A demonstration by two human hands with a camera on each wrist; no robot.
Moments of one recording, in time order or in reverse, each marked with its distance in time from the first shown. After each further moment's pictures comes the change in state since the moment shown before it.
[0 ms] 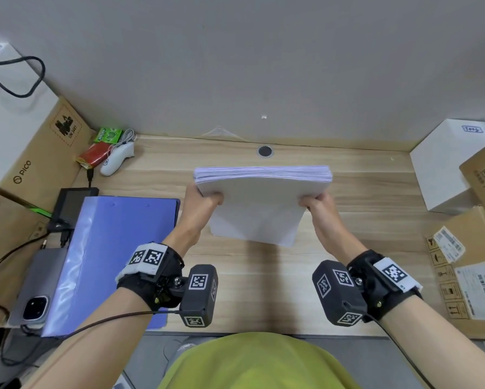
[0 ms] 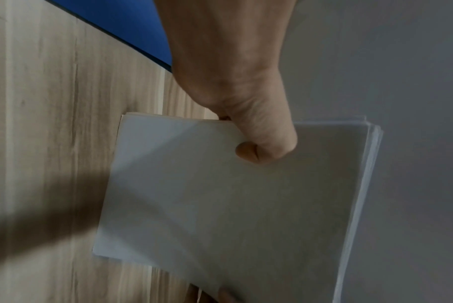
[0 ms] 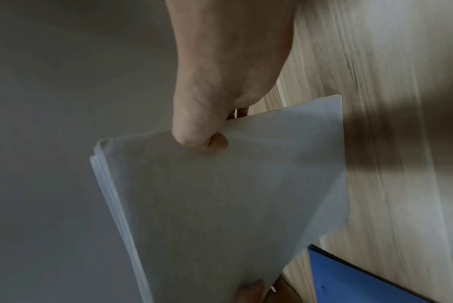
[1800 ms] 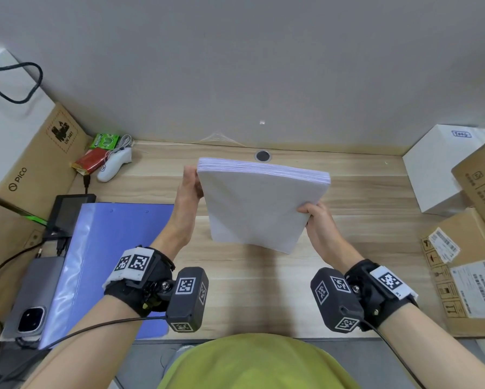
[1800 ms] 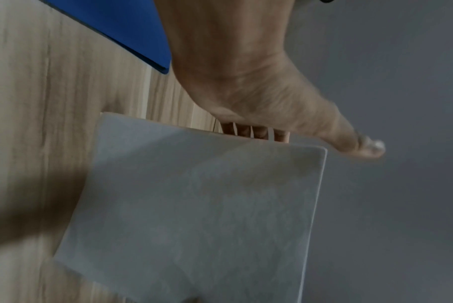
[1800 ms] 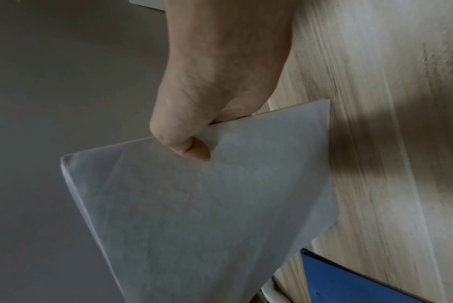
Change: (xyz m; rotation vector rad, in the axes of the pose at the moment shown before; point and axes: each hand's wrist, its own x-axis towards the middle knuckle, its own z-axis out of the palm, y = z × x) left_hand 0.004 0.015 -0.021 -0.198 -0.093 0.119; right_hand -0.016 0.004 0.008 0.207 -0.085 0.030
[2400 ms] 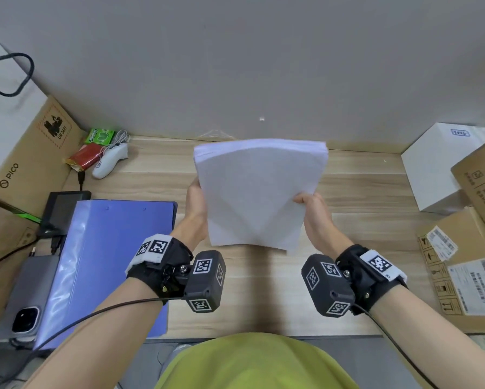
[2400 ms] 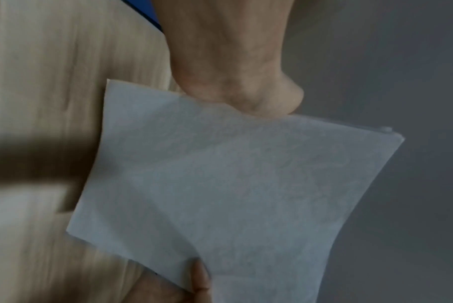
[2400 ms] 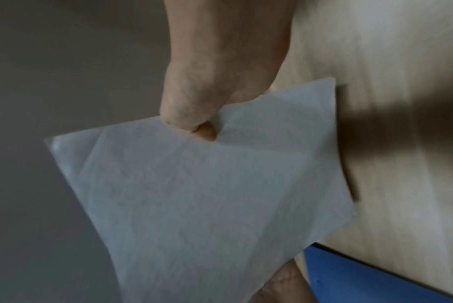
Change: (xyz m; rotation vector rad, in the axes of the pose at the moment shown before) left_hand 0.013 -0.004 0.026 -0.197 0.177 -0.315; right_hand 0.015 -0.011 0.021 -0.037 0.246 0.099
